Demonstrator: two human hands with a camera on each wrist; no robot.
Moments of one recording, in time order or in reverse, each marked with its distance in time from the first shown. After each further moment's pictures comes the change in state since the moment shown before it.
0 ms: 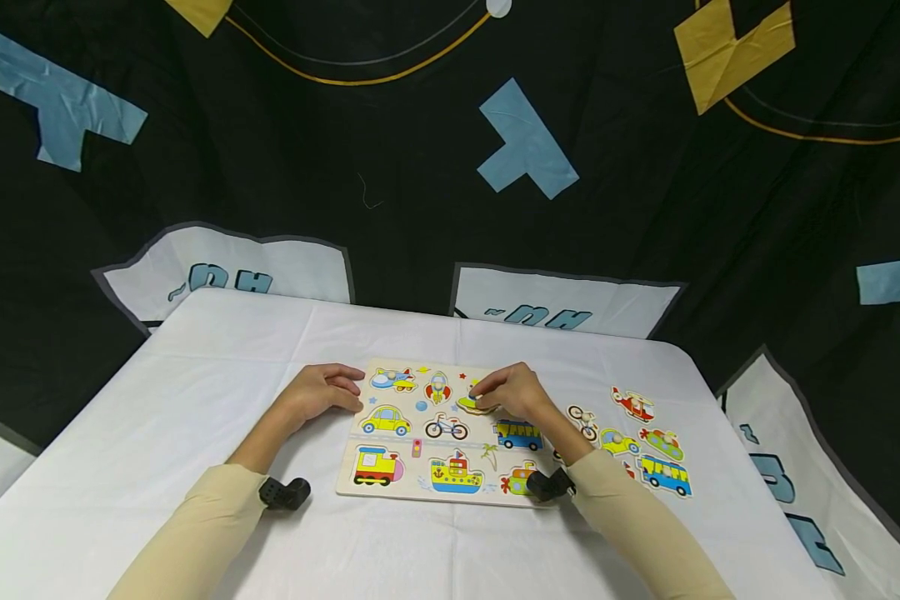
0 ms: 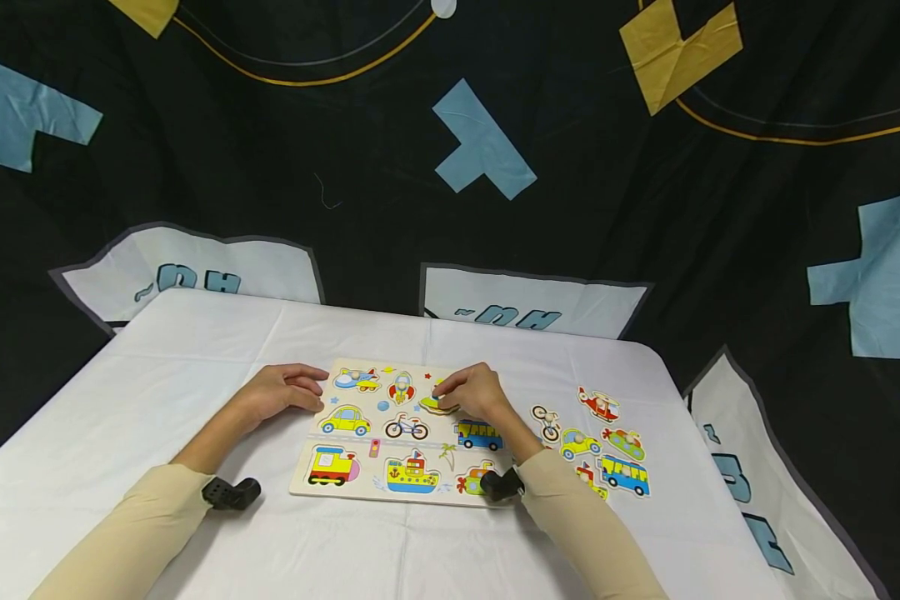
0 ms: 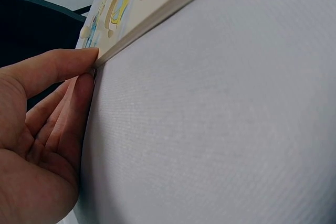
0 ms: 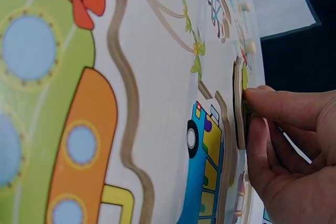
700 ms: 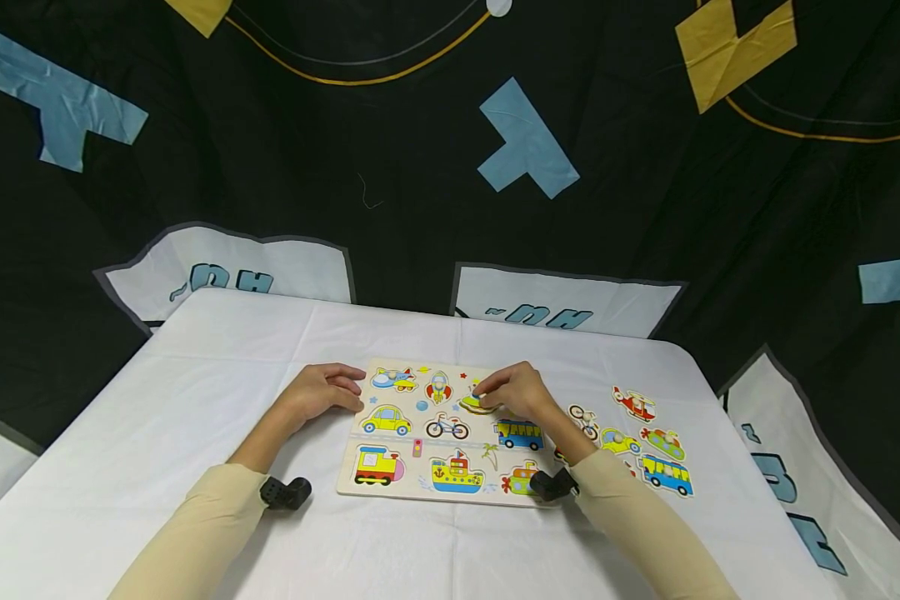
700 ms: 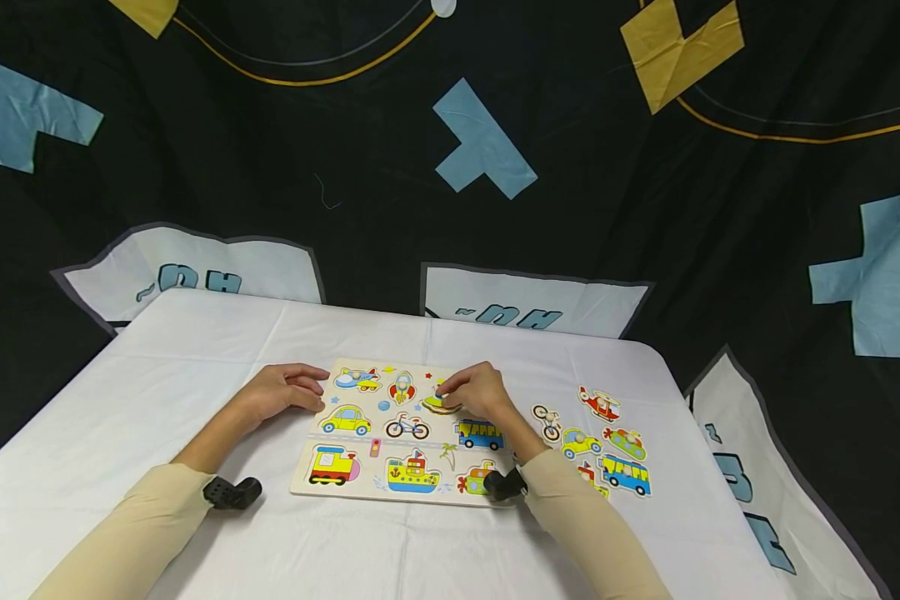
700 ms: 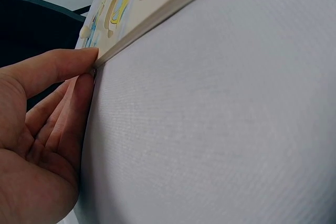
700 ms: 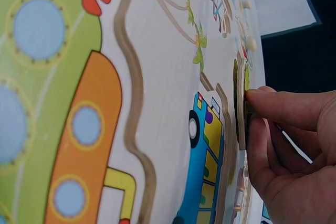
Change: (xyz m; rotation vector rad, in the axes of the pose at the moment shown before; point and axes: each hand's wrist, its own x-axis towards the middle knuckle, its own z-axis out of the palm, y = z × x) left_hand -0.002 0.003 -0.001 -0.019 0.000 0.004; right_hand -0.002 0.001 -0.005 -0.007 -0.001 0.000
